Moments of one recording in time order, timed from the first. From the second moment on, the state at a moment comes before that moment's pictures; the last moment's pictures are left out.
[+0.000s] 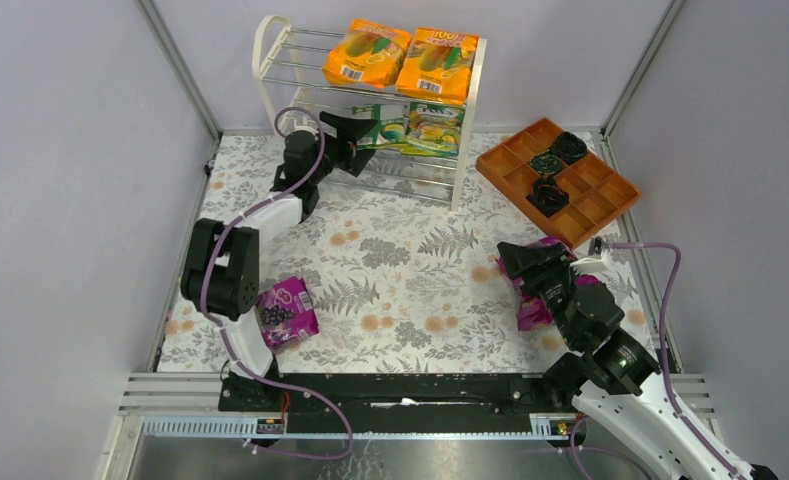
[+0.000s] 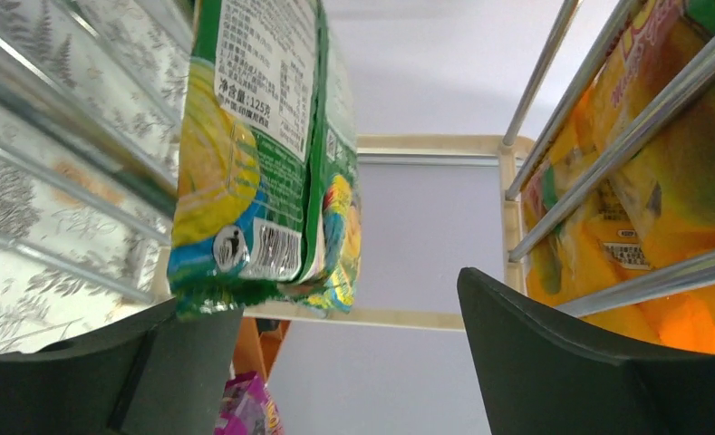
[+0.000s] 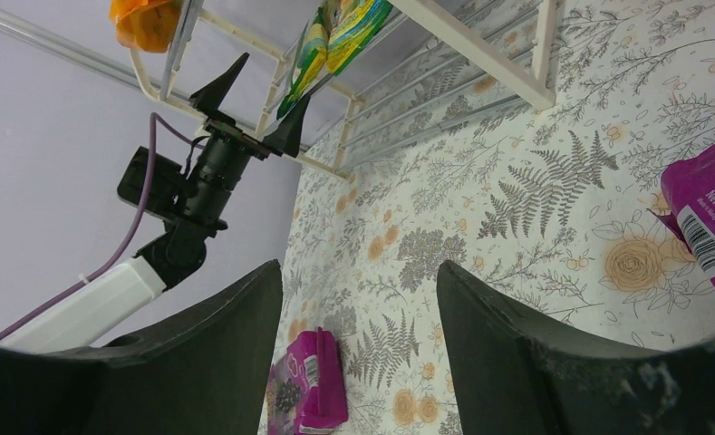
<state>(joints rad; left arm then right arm) -0.25 1.84 1.21 0.56 0.31 -1.50 0.69 0.31 0.49 -0.27 0.40 1.00</state>
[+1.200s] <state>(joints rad) -0.37 0.76 0.90 -0.42 0.02 -0.45 1.07 2.02 1.02 0.55 -0.31 1.11</state>
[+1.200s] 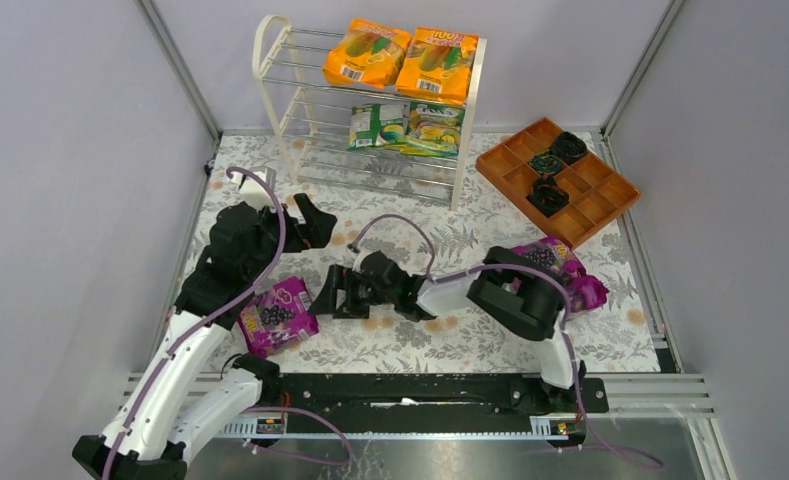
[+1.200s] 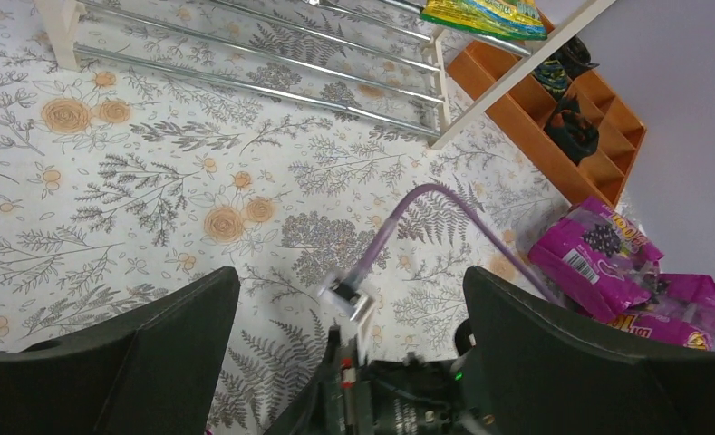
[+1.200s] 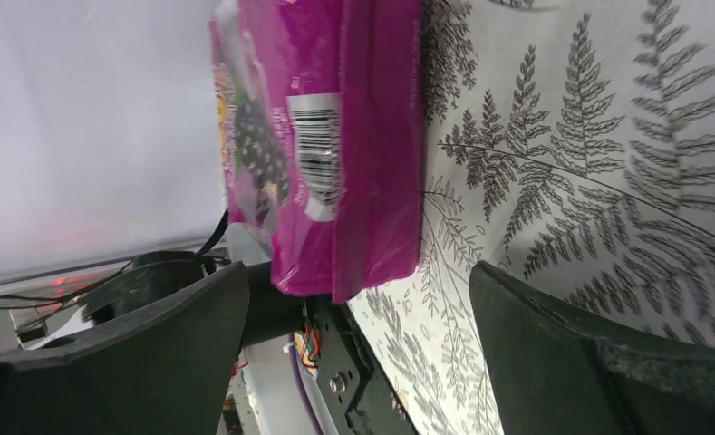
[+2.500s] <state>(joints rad) -0.34 1.11 0.57 0.03 0.61 -0.79 0.74 1.28 0.61 0.08 -0.25 0.77</state>
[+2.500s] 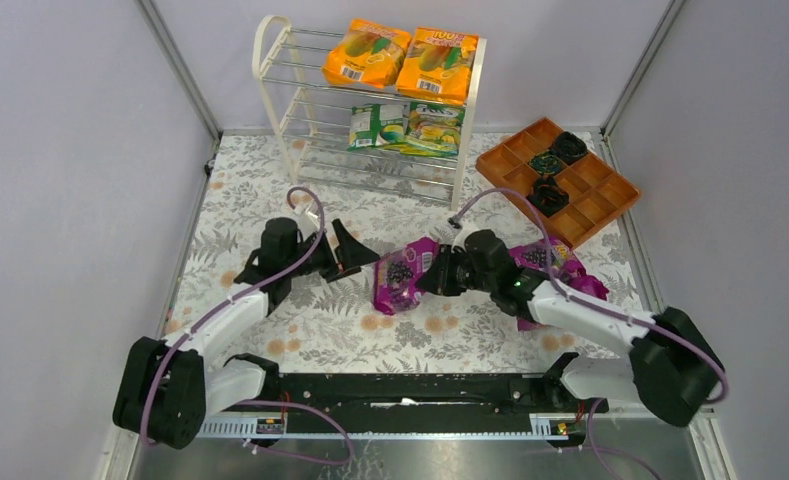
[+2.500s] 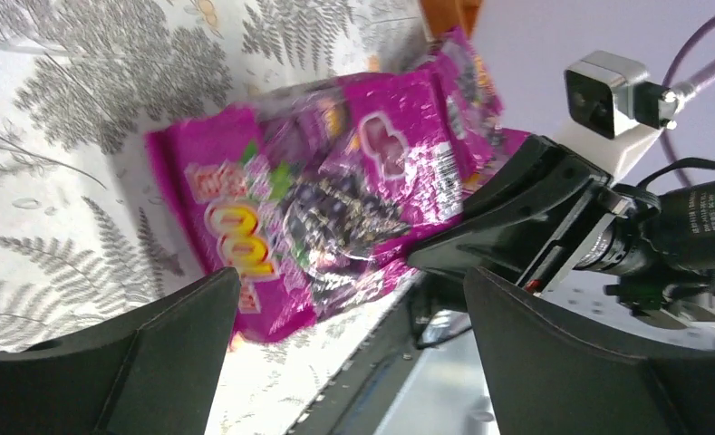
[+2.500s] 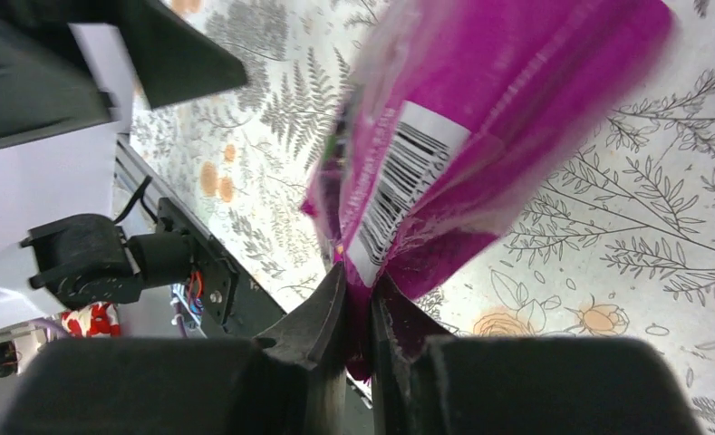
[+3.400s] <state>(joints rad) -0.36 1.40 0.38 1.43 0.90 -1.89 0.74 1.04 1.04 0.01 -0.48 0.57</state>
